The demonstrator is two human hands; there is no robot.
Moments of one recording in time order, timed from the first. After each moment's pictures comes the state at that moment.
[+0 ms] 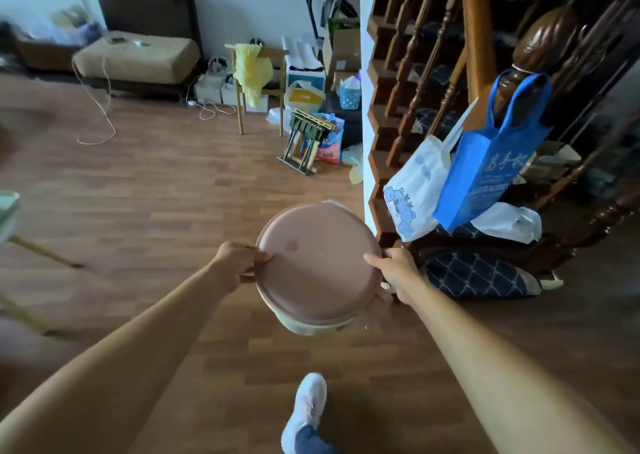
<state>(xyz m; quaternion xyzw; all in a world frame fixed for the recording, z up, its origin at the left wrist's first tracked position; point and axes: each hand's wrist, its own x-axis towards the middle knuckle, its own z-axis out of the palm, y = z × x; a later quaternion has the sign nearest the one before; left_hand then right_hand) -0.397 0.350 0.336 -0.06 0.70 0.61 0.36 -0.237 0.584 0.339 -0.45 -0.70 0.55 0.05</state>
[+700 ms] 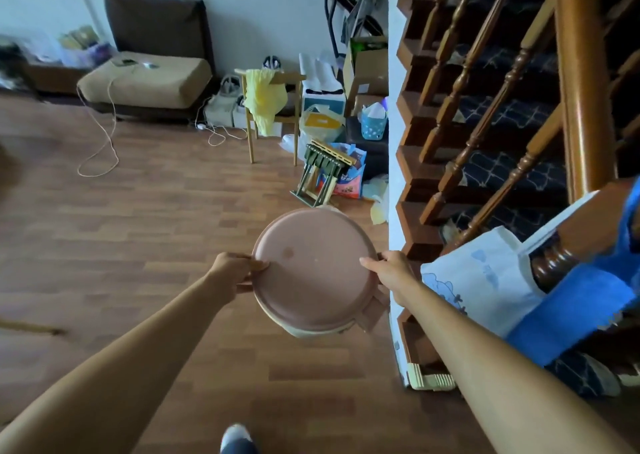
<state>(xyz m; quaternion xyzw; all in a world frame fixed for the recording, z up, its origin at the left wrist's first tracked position) -0.712 0.509 0.330 -0.09 0.70 0.63 0.34 -0.574 0.756 0.334 -0.42 -0.71 0.56 0.03</state>
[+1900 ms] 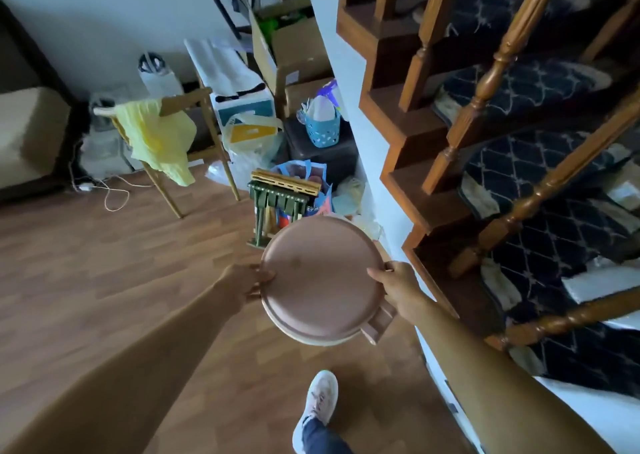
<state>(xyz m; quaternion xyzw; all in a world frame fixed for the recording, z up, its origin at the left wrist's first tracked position) -1.203 0.842 0.249 -0.02 0.70 0.51 0.50 -0.977 1.016 0.221 -0.55 -0.56 0.60 0.13</state>
